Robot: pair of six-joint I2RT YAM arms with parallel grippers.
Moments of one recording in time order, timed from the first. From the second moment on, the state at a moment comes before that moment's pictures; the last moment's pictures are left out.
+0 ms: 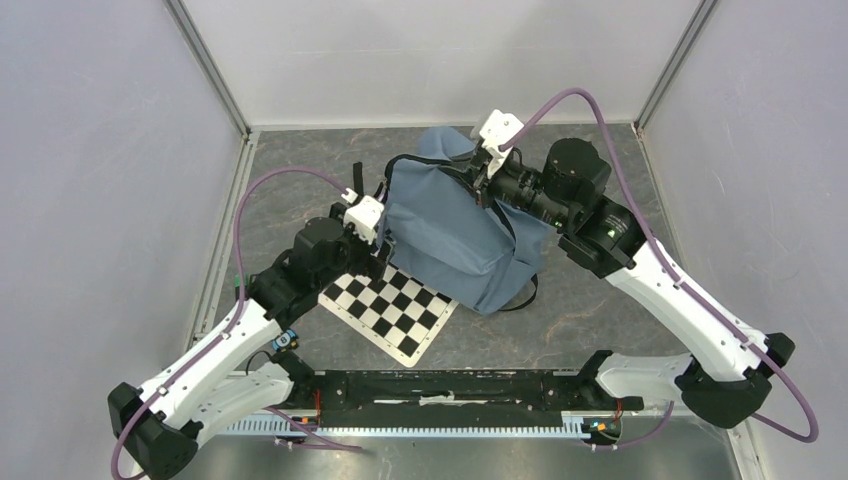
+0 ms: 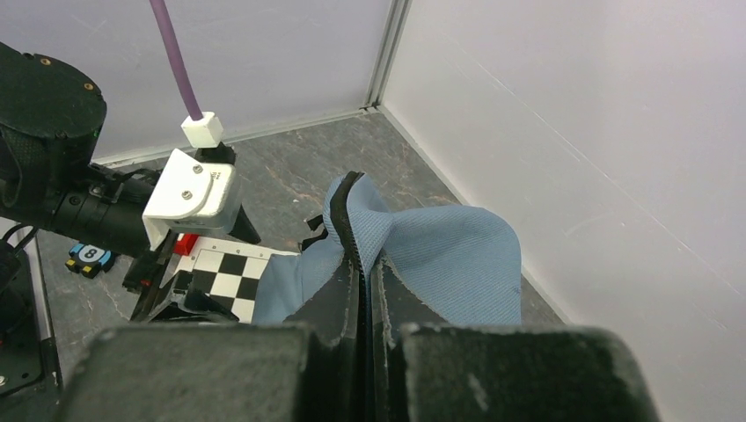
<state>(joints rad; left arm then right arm) -0.66 0.86 0.78 -0.35 -0.11 0.06 0.80 1.20 1.46 -0.22 -0.20 -0.24</state>
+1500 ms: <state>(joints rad) -0.61 0.90 0.72 -0.12 0.17 0.26 0.80 1.16 1.43 -0.24 -0.21 -0.25</state>
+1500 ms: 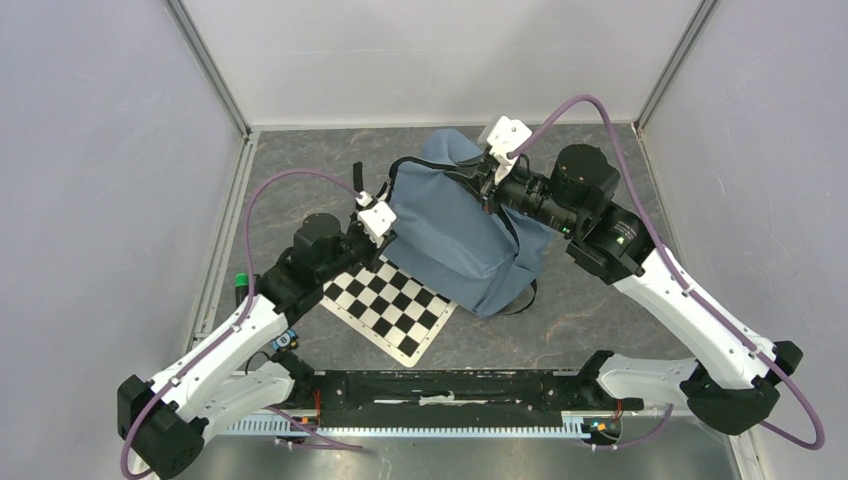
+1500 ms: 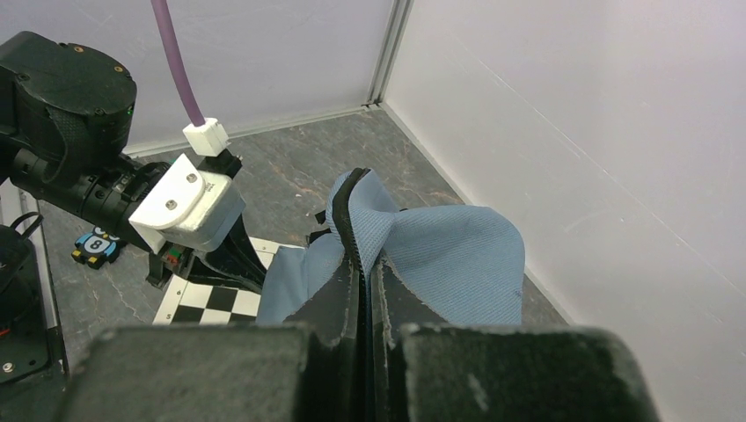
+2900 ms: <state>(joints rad) -0.88 0.92 0.58 0.19 0.01 -0.39 0.80 1.19 1.36 -0.09 -0.10 -0.21</state>
